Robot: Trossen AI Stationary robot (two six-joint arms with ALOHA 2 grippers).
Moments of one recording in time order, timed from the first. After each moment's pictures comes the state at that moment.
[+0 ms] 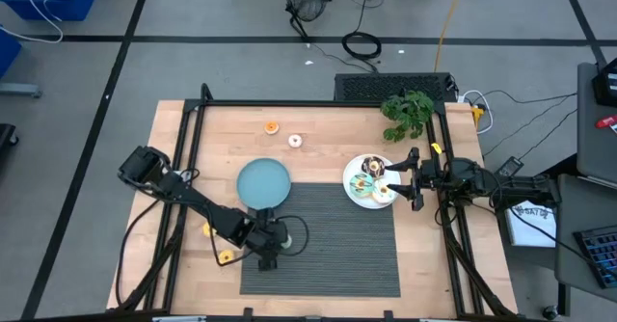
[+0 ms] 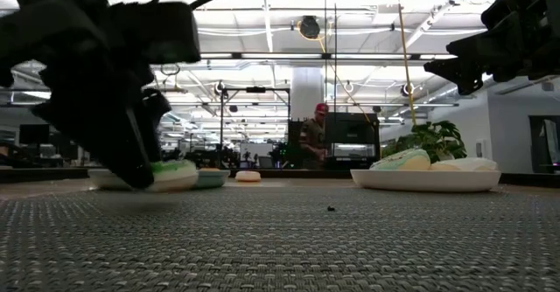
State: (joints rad) left arm -0.49 1.77 0.94 -0.25 -0.23 -0.55; right arm -0.05 0.03 0.02 0.01 0.00 0.09
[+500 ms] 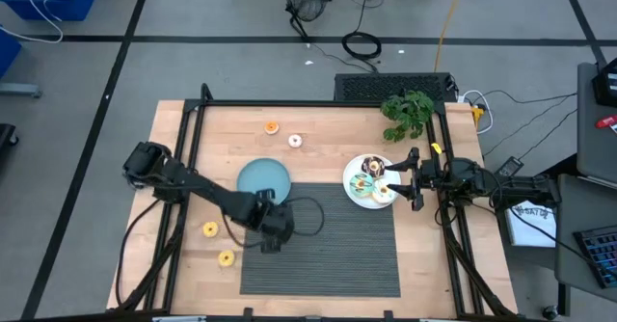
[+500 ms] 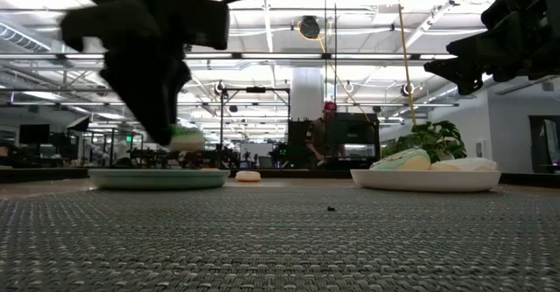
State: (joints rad) left arm -0.35 1.77 1.19 -0.76 -0.20 -0.45; right arm -0.05 0.03 0.02 0.01 0.00 0.09
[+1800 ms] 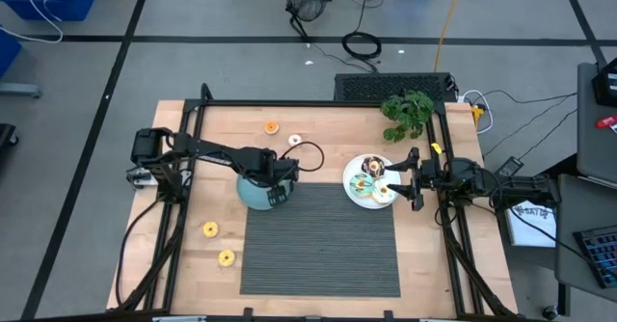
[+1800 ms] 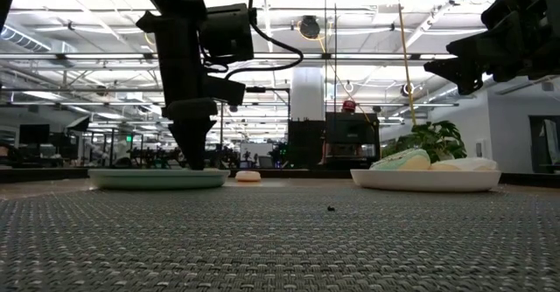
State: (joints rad) left arm 0.06 1.75 1.08 -0.71 -0.19 -0.27; right arm -0.05 0.03 0.02 0.01 0.00 0.09
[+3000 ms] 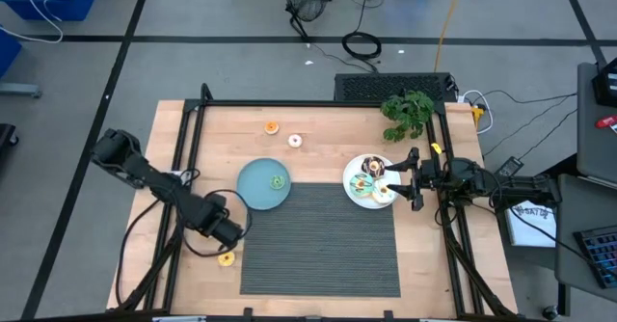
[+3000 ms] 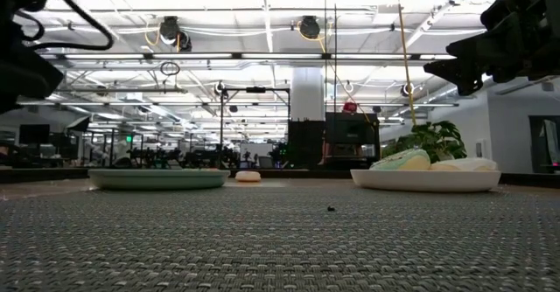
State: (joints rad) left arm -0.57 1.45 0.79 -1.10 0.14 -1.85; right arm -0.05 0.03 0.02 0.01 0.00 0.09
